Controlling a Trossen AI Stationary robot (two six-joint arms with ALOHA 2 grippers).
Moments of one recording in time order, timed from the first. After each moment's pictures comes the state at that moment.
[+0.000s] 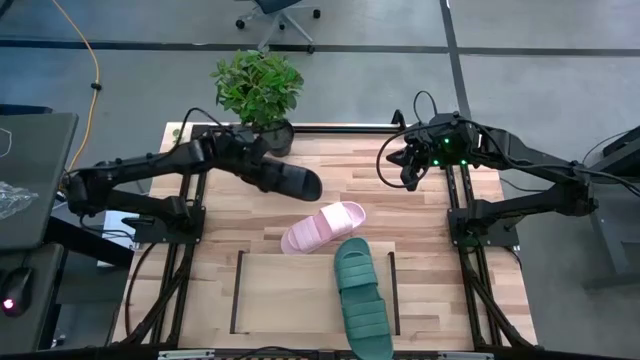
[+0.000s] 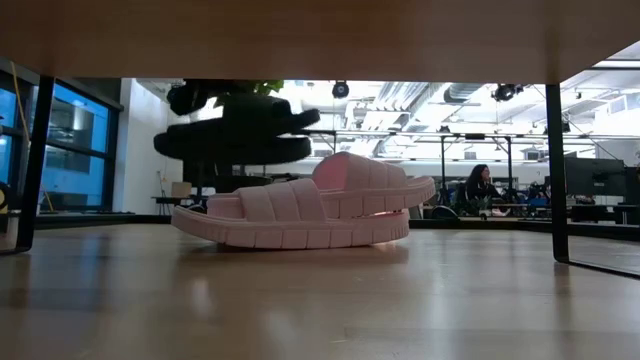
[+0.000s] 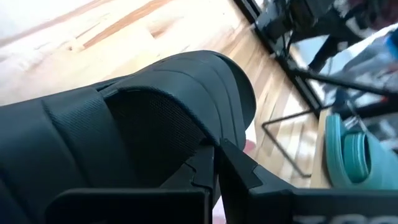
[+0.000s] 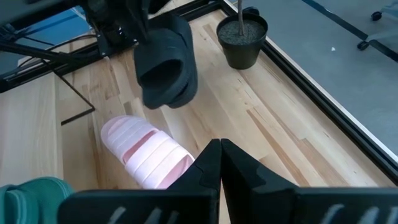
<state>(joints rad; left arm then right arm) 0.54 1.11 0.85 -0.41 0.34 -0.58 -0.27 1.04 1.24 -0.81 0.01 0.21</state>
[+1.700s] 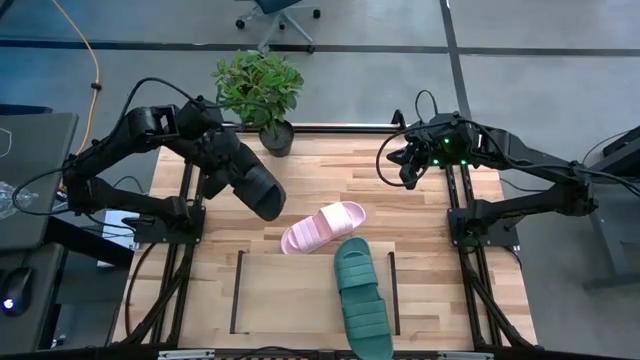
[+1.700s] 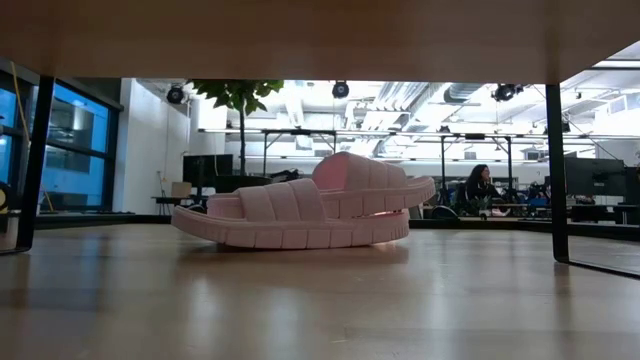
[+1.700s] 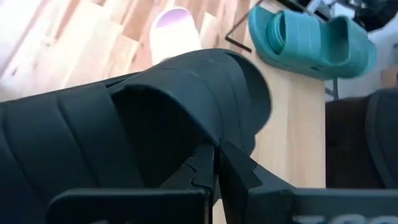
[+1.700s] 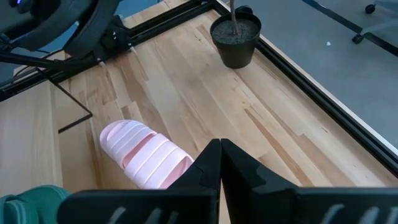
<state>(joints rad) 0.49 1.12 1.50 -1.34 0.44 -0.11 -0.28 1.04 1.24 -0.81 0.02 0.25</state>
